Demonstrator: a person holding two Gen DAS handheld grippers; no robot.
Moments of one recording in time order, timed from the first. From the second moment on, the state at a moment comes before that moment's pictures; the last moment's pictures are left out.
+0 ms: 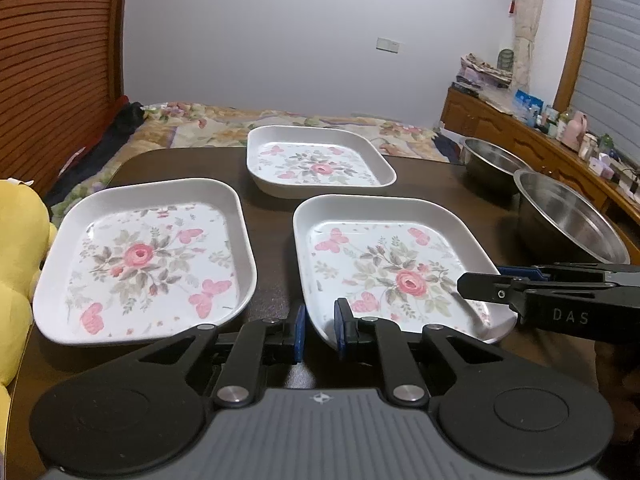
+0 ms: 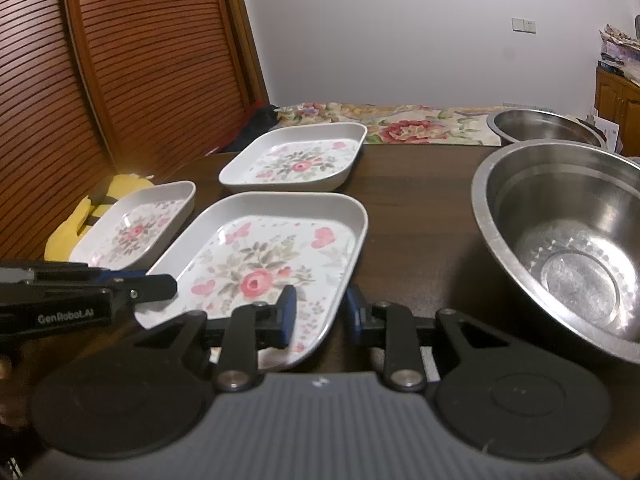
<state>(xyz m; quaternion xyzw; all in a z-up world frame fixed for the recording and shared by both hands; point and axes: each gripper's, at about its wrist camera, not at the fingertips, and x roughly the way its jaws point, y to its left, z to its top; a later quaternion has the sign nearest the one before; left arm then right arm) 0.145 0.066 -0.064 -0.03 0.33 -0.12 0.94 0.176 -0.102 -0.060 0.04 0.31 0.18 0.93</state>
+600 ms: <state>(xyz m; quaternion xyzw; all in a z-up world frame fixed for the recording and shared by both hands) 0.108 0.073 -0.051 -0.03 0.33 -0.16 0.93 0.139 -0.110 -0.050 0.06 0.30 0.16 0.94</state>
